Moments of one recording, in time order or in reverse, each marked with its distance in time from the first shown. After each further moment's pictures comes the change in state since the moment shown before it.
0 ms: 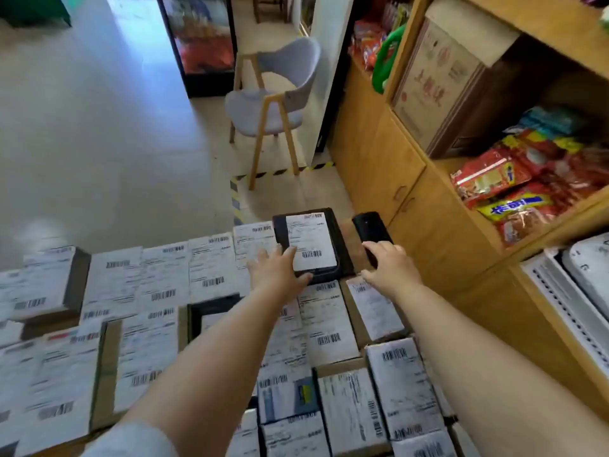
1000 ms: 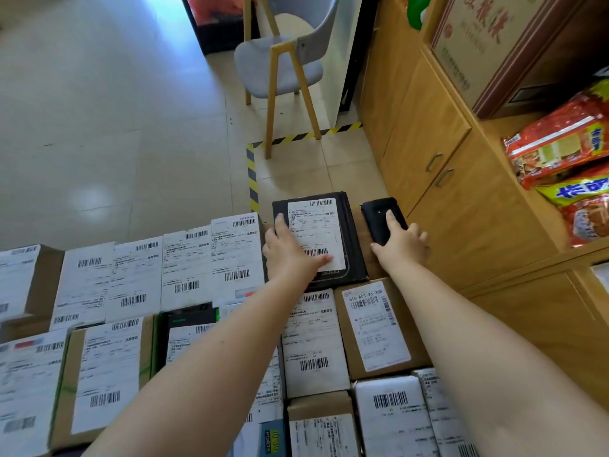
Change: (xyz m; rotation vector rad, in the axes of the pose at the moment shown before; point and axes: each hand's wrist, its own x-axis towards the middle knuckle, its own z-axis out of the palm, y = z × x) left_hand 0.076 0.067 0.027 -0.600 0.075 -0.416; right_hand 0.113 0.048 0.046 0.130 -0.034 0.352
